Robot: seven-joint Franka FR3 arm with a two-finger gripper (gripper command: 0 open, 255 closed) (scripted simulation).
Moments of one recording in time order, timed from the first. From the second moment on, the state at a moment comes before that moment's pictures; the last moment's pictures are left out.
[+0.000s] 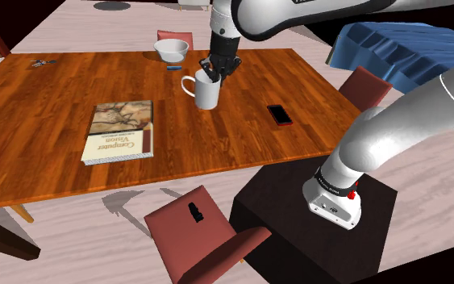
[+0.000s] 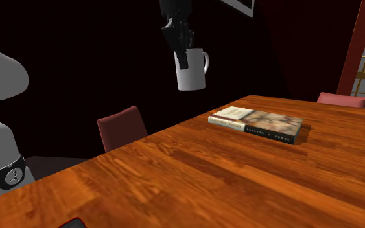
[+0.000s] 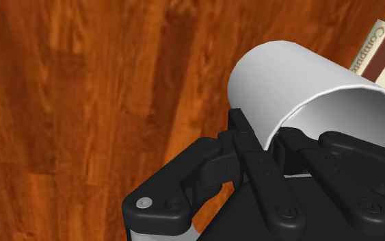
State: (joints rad) arm -0.02 -0.41 0.34 -2.27 0.05 2.03 0.65
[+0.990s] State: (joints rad) arm -0.10 -0.77 0.03 -2.56 0.00 1.96 0.30
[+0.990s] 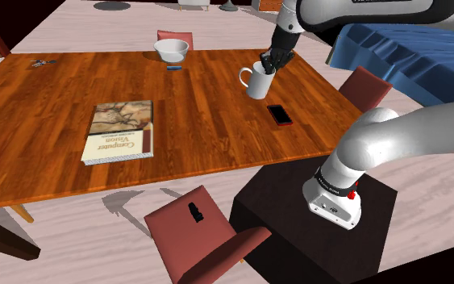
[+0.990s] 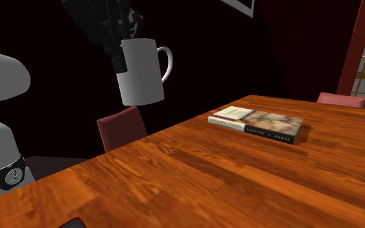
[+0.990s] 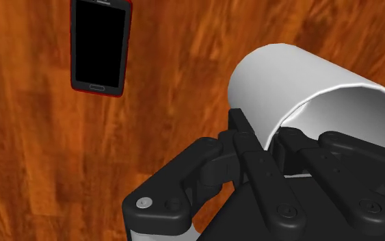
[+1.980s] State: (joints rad) arm -0.27 -0.88 -0.32 -2.59 -0.21 1.90 -0.08
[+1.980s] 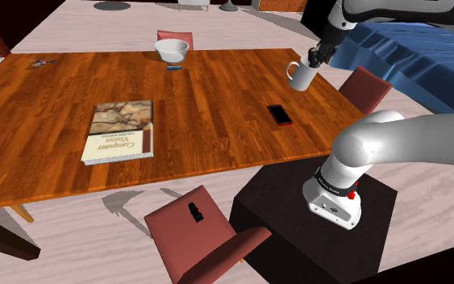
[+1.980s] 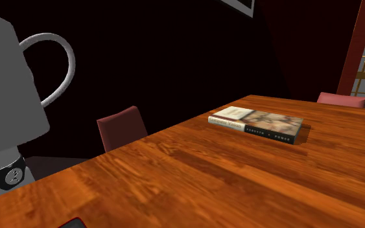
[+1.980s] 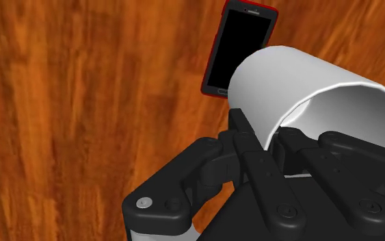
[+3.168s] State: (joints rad) arm -0.33 -0.82 -0.49 -2.68 -0.31 2.07 -0.21
